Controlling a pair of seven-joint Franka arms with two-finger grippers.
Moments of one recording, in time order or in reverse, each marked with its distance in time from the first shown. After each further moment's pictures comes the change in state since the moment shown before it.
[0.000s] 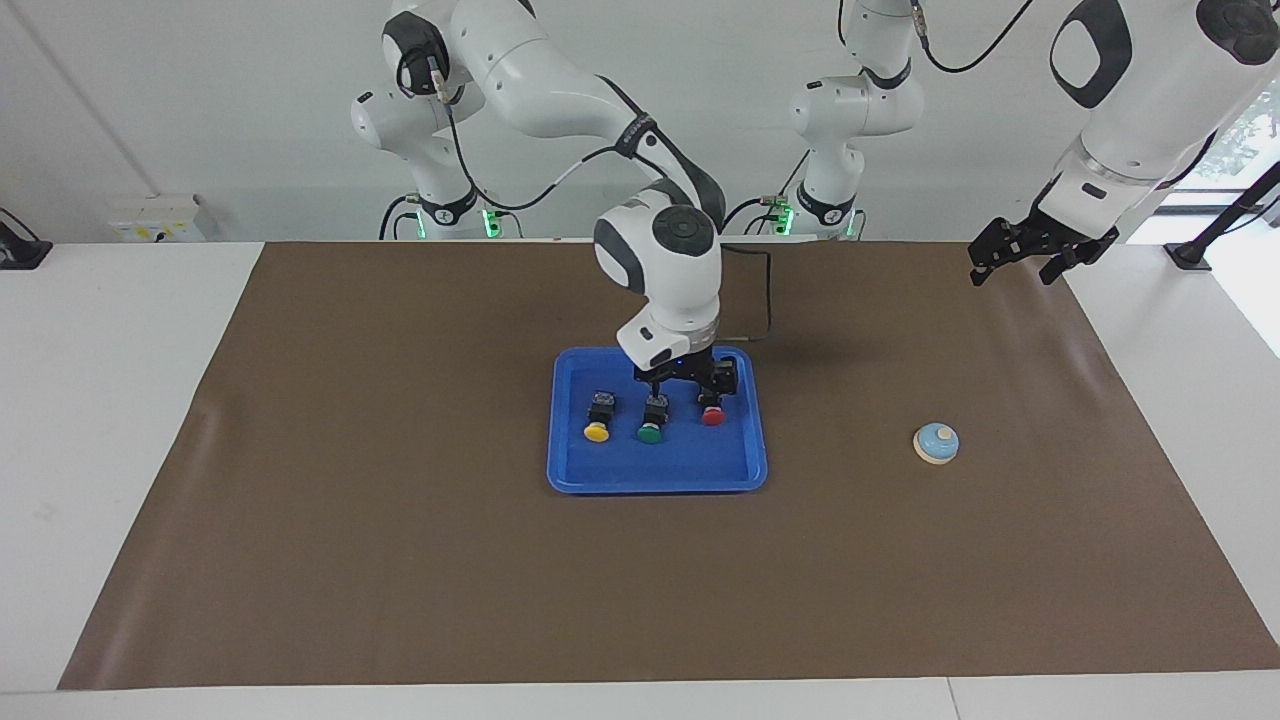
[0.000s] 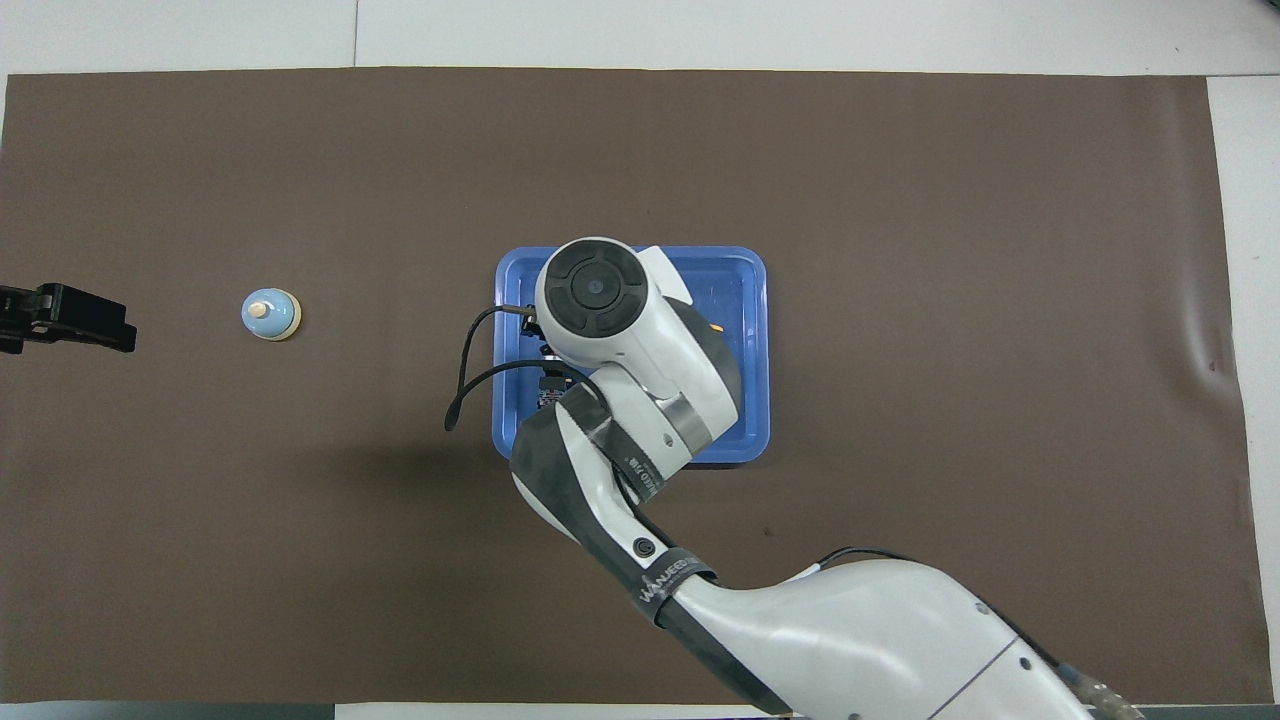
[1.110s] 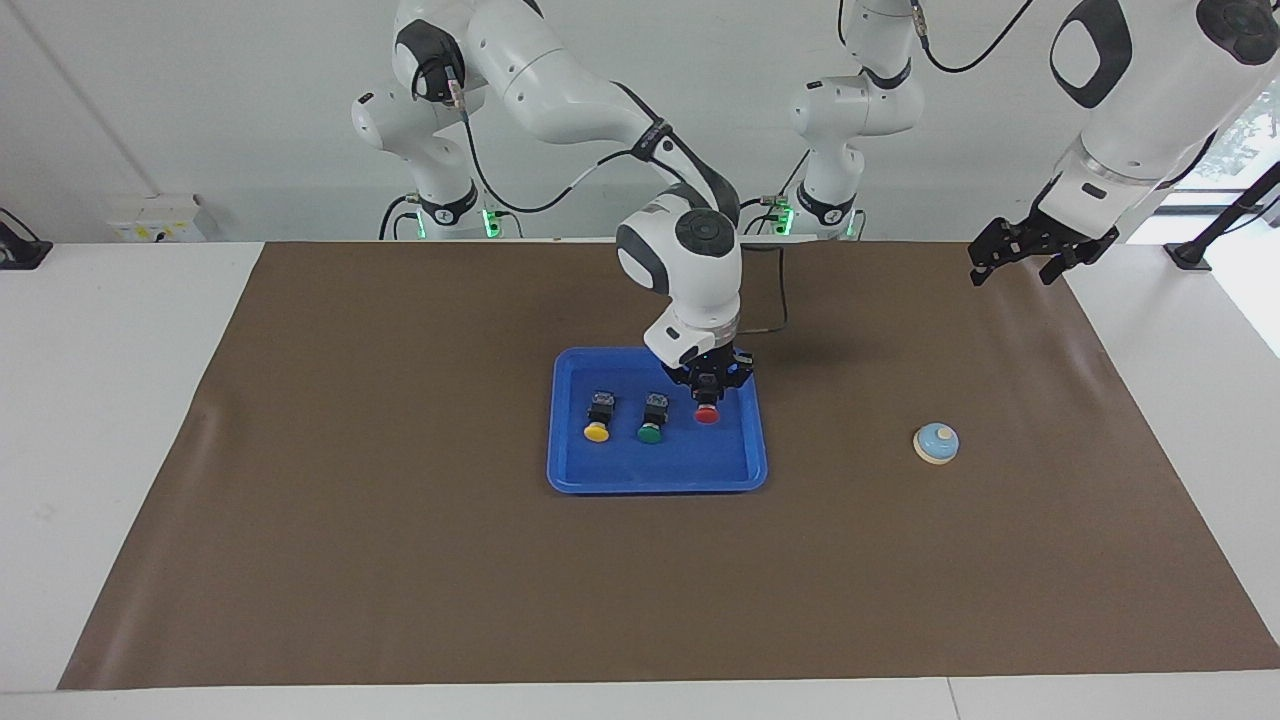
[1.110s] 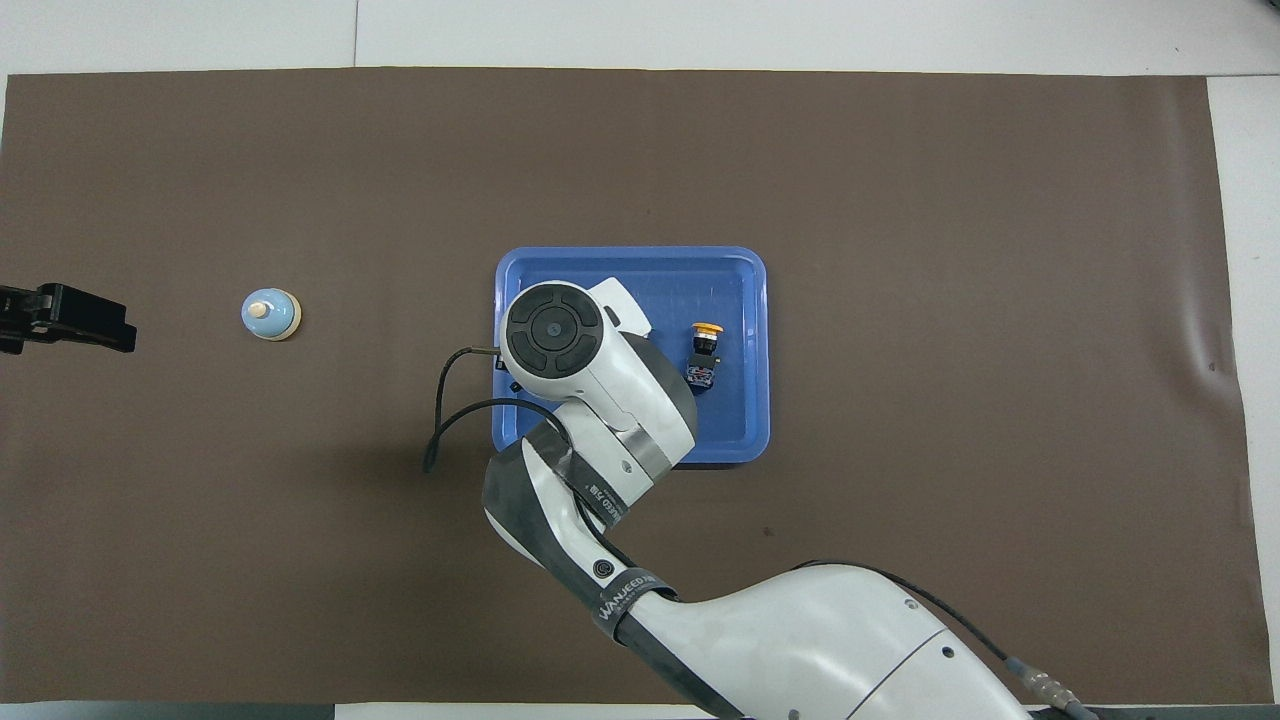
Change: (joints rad) left arm 0.000 0.000 0.000 0.000 0.000 0.000 0.000; right arm 0.116 0.116 0.027 -0.015 0.004 0.116 -0.026
